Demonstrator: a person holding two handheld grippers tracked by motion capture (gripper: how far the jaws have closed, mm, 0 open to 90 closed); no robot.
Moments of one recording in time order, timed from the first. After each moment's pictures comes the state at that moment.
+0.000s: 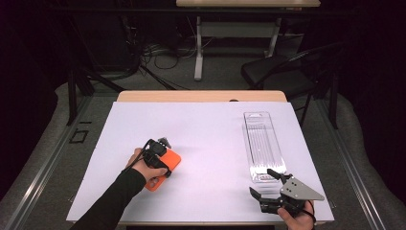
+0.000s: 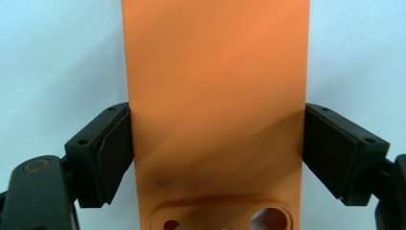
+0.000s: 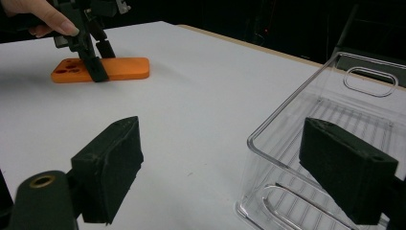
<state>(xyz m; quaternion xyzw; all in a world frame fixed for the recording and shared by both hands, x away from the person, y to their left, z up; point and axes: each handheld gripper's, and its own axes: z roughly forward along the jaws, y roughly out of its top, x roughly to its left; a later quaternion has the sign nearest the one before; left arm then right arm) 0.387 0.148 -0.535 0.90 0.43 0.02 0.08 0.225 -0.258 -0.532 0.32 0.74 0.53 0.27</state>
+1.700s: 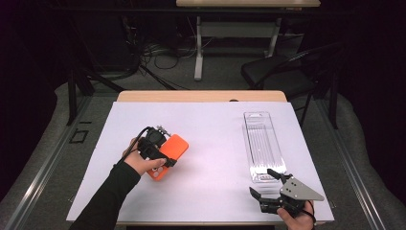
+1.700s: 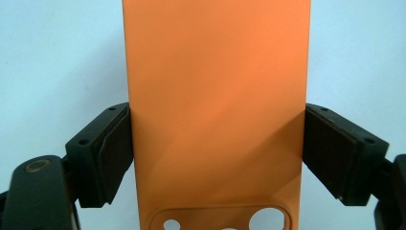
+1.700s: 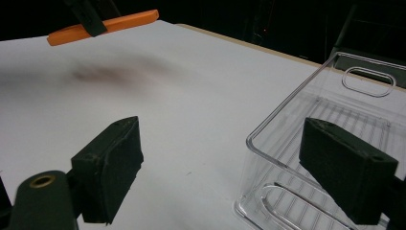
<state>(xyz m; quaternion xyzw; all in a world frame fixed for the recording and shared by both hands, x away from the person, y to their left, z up) 0.379 0.145 -0.470 0.90 0.37 0.03 0.21 0.225 -0.257 -0.532 0.32 0.74 0.53 0.27</state>
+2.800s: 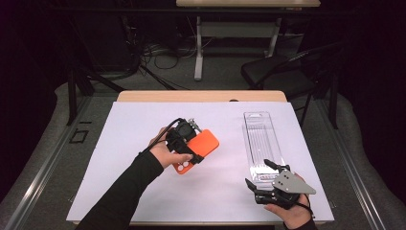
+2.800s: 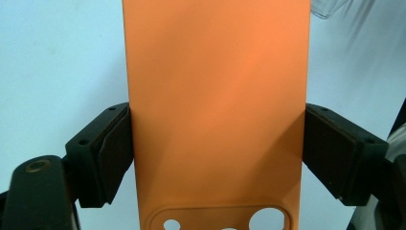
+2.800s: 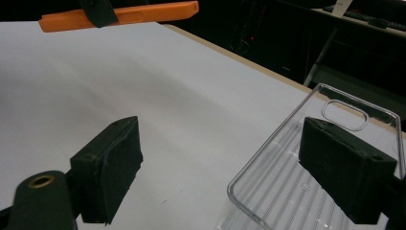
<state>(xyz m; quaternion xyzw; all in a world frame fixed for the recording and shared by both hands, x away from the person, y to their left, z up) 0.380 0.064 -0.433 0.94 0.26 0.02 0.23 0.240 -0.241 -0.512 0.29 0.75 0.50 0.32</state>
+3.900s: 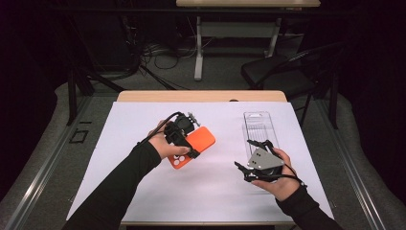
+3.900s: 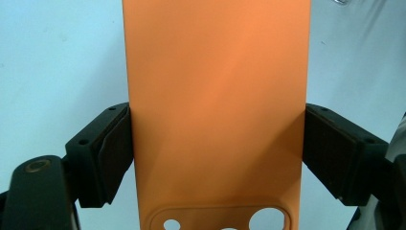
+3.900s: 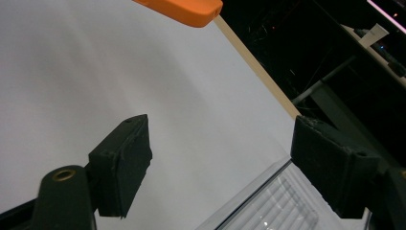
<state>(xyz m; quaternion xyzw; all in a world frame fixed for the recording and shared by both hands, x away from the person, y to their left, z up) 0.402 0.069 -0.429 0.95 0.26 0.01 0.20 0.297 -0.203 -0.475 0.16 0.84 0.38 0.36</state>
